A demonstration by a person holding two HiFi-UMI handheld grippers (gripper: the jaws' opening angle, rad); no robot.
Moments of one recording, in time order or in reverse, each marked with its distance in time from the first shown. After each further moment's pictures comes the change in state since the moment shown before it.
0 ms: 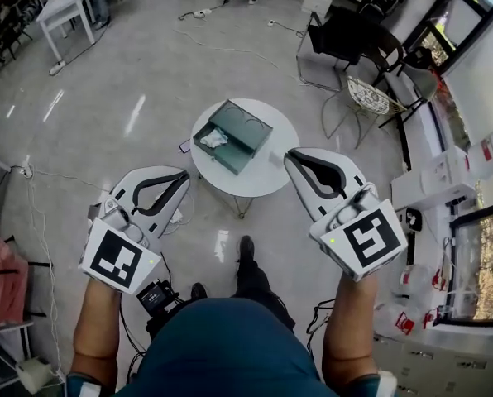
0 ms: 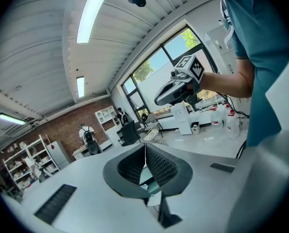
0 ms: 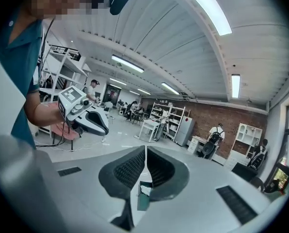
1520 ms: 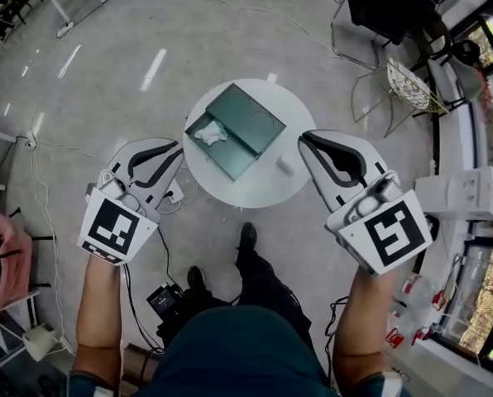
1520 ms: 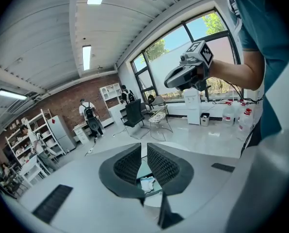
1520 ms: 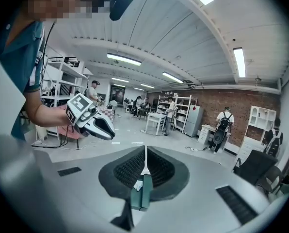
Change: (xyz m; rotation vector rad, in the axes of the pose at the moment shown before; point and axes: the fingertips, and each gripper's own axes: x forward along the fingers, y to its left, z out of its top) left arm 0.235 0.106 -0.140 -0.195 0.225 0.044; right arm 0.149 -0.195 -0.141 0.103 0.060 0.149
